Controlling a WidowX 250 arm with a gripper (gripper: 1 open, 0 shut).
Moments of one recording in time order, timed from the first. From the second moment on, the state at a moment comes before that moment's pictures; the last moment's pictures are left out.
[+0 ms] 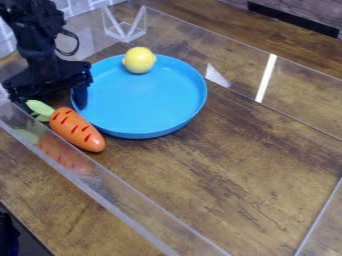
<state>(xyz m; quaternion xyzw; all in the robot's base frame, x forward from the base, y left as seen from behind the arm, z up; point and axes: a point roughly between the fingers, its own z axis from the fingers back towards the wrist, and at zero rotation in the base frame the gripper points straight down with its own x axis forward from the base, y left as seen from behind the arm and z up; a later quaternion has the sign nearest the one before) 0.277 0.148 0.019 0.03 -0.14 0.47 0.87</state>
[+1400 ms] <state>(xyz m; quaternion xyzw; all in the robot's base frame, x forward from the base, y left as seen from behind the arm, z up) 0.271 0.152 0.019 0.06 -0.13 0.49 0.86</state>
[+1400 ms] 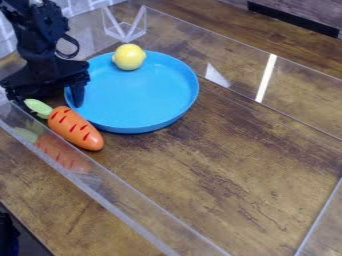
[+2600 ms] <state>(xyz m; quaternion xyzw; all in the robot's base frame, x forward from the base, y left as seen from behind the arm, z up) 0.279 0.153 0.019 0.09 -0.14 0.49 0.85</state>
